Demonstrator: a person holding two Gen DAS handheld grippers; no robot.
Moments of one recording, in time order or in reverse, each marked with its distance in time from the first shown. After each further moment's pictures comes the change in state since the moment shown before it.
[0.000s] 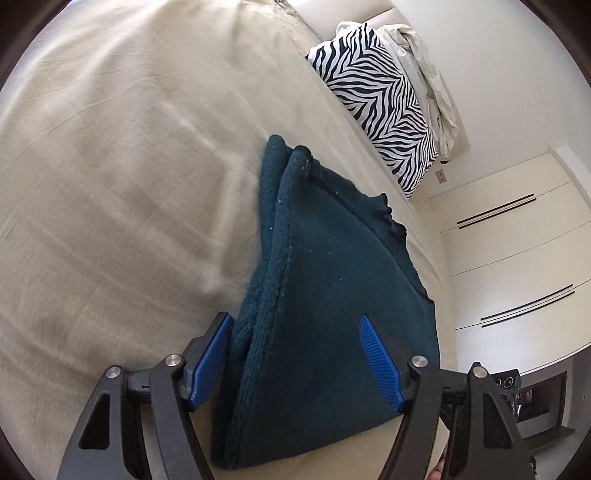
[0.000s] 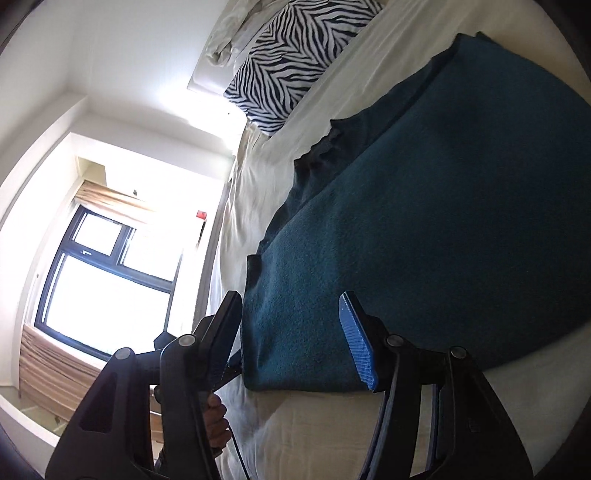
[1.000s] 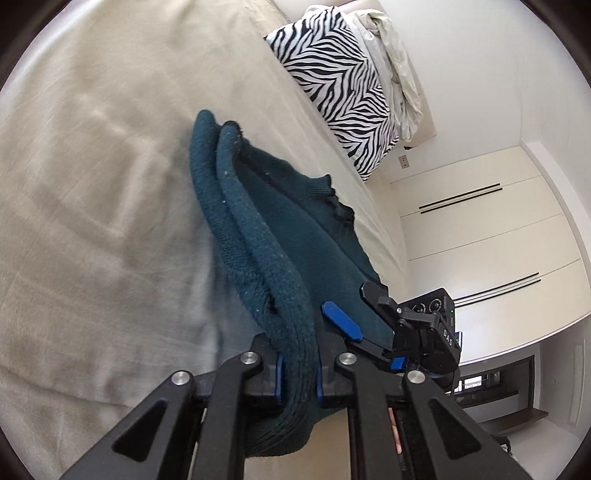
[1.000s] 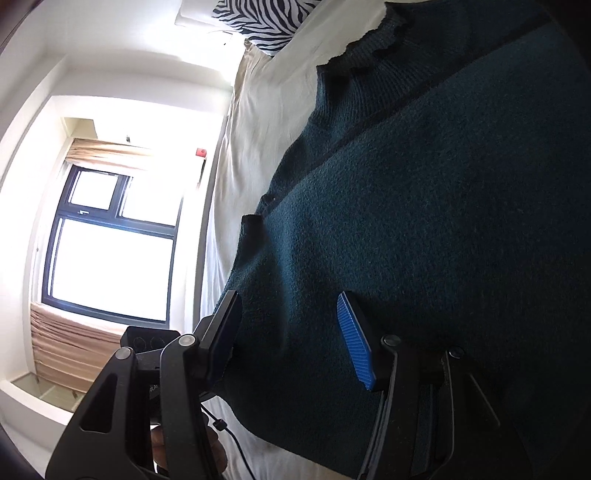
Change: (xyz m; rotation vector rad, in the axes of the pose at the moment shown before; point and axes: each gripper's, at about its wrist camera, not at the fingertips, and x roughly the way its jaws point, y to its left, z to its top) left arm 0.004 -0.042 0.000 0.033 0.061 -0.166; right arm 0.143 -0.004 0.037 0.072 0.239 0.060
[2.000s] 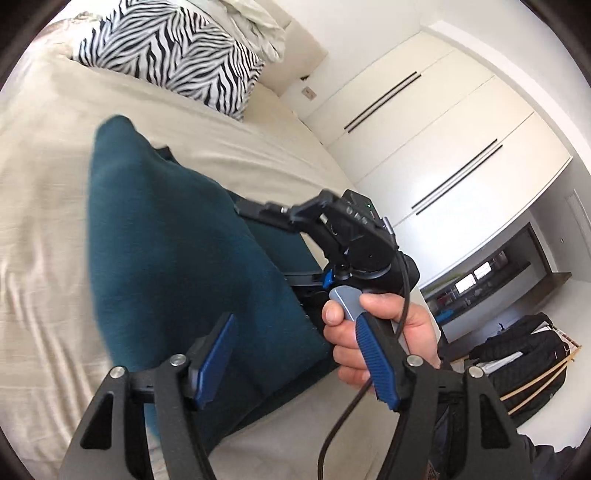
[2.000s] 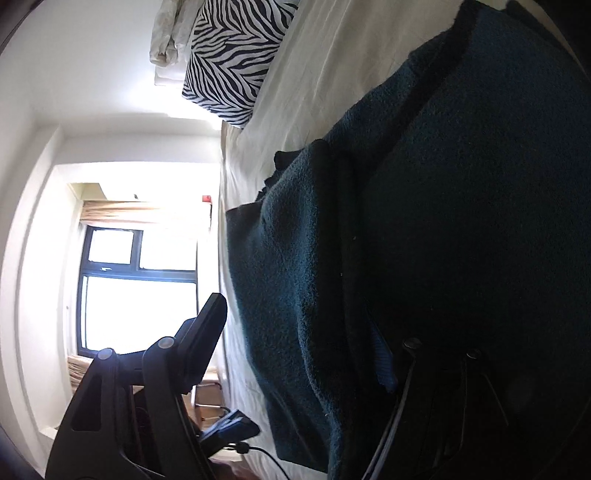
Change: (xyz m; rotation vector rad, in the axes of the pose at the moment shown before) left arm 0.112 -0.145 -0.073 0.453 0.120 -0.104; right arm -0.114 -0.072 0.072 0.095 -0.054 -0.029
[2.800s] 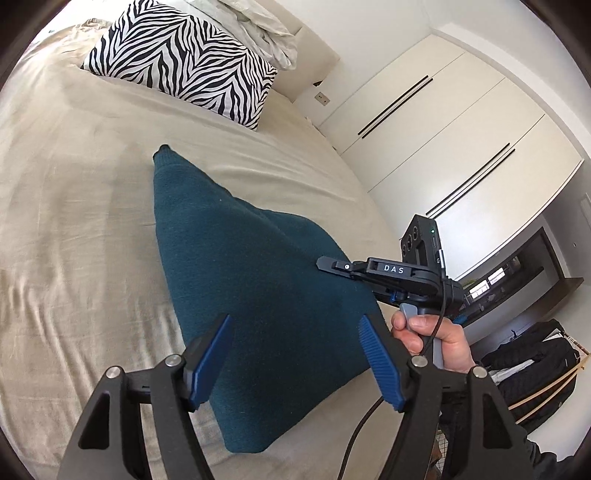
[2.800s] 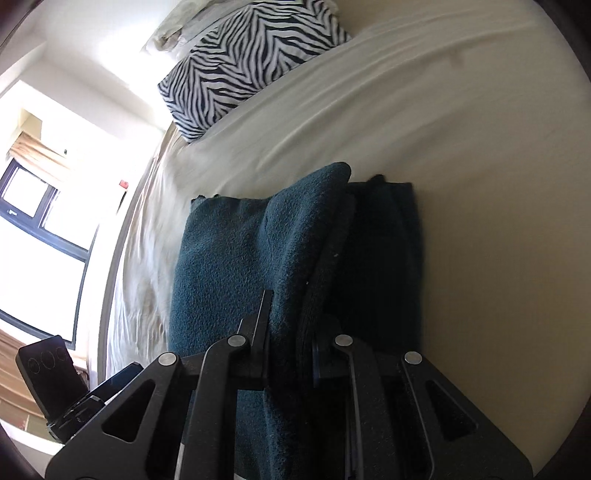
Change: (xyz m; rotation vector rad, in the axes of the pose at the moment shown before) left arm 0.003 -0.006 0.020 0.002 -0.005 0.069; right arm -0.118 0.002 0.007 -0.218 -0.153 -0.408
